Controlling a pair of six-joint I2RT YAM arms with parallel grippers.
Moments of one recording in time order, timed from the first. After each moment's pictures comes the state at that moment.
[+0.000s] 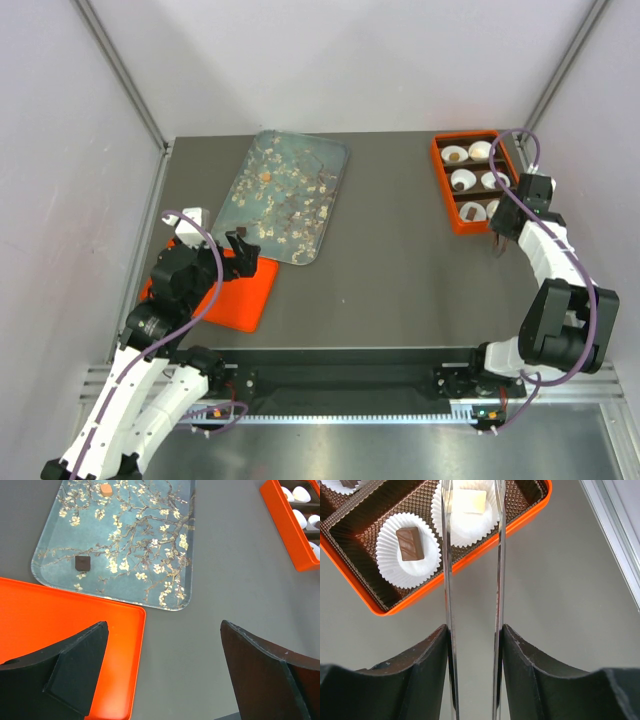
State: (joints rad) left arm -0.38 0.54 0.76 -0.53 -0.09 -0.38; right arm -0.23 1.40 0.97 -0.41 0.14 0.25
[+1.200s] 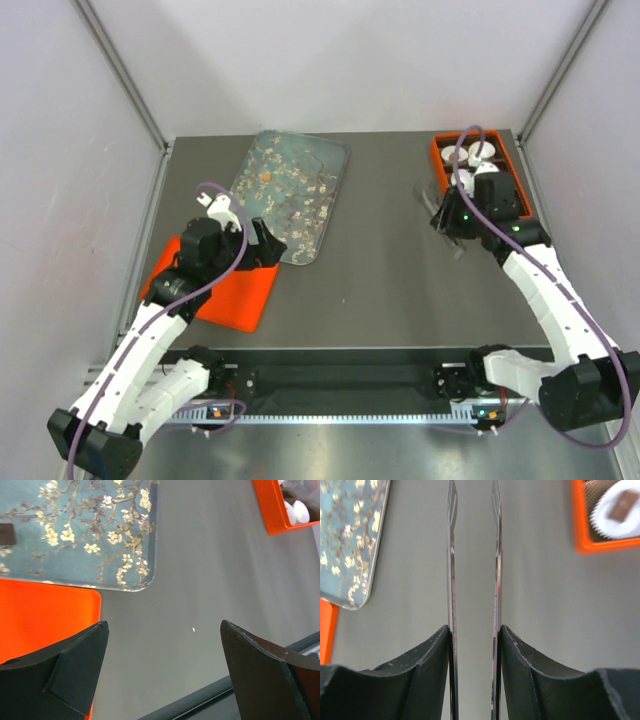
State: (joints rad) left arm -0.38 0.79 0.79 -0.47 0.12 -0.49; right arm 0.19 1.11 1.05 -0.63 -0.05 0.34
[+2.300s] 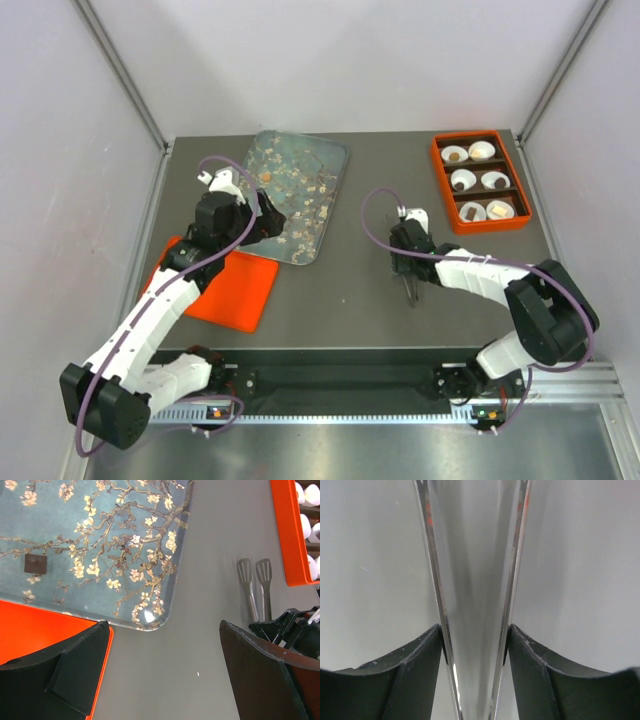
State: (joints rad) left arm -0.38 1.03 0.93 -0.38 -0.05 -0.56; right arm 0.58 1.48 0.73 -0.20 0.35 0.39
